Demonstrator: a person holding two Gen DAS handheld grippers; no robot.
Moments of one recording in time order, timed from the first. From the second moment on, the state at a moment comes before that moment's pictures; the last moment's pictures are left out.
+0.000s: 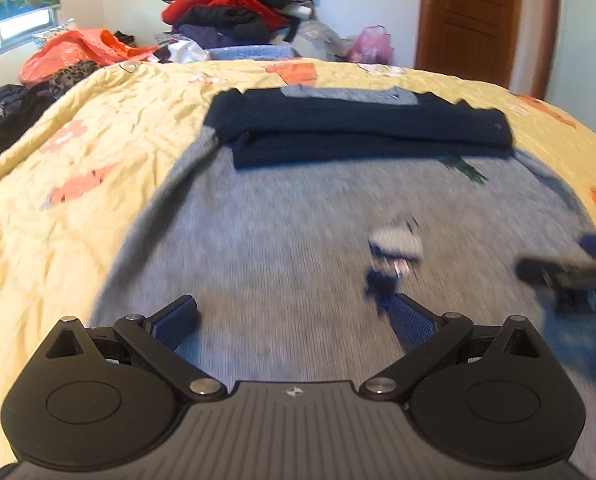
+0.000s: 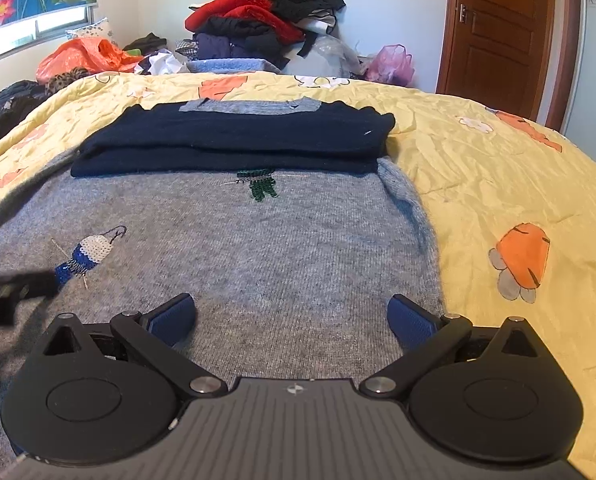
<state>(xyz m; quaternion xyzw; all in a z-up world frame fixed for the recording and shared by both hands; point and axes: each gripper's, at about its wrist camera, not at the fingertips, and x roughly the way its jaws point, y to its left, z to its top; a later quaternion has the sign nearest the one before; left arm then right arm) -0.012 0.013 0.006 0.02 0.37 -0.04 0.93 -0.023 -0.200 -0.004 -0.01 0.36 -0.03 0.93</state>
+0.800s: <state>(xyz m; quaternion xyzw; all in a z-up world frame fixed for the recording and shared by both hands) -0.020 0.019 0.004 0.02 0.36 -0.05 0.93 -0.068 -0.195 0.001 -0.01 0.37 -0.05 0.93</state>
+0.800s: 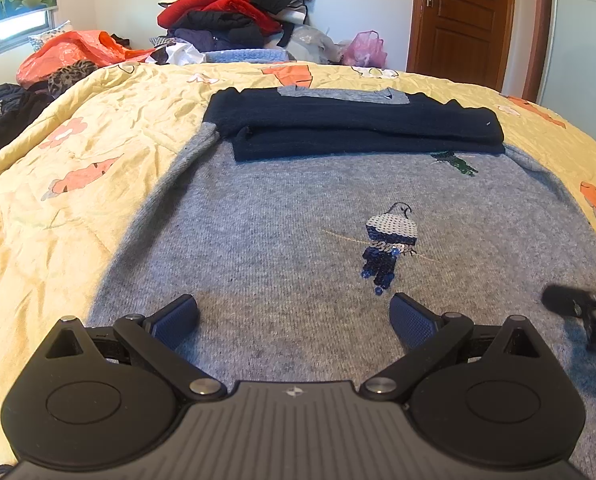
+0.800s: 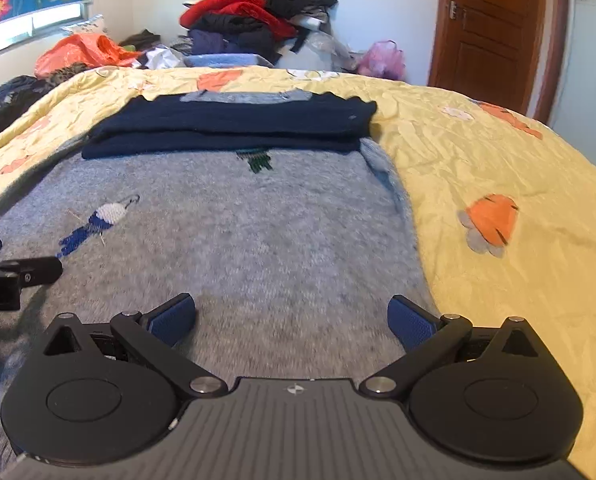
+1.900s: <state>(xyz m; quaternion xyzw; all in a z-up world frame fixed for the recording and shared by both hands) -0.020 0.018 0.004 0.02 0.36 -0.05 0.93 -0.076 -0.194 -0.001 -0.01 0.36 -0.04 0.93</state>
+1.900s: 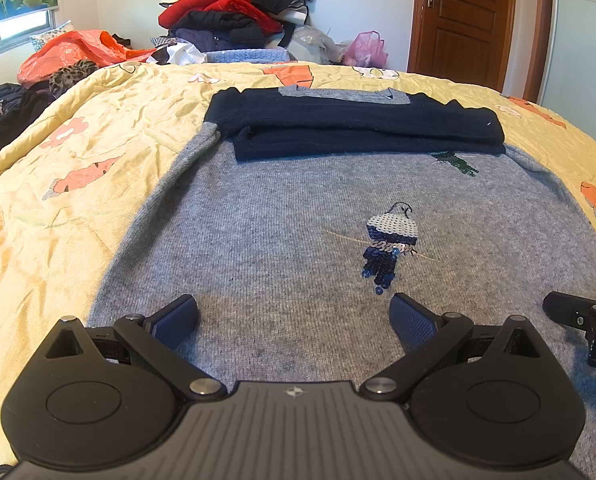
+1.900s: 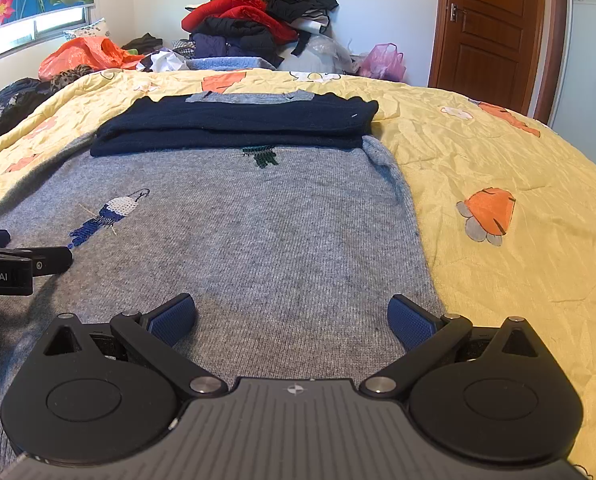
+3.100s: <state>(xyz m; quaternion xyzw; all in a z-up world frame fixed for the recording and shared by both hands) -0.022 0.019 0.004 0.02 0.36 -0.05 0.93 -0.077 -0.194 -0.001 -0.01 0.36 -0.04 0.93</state>
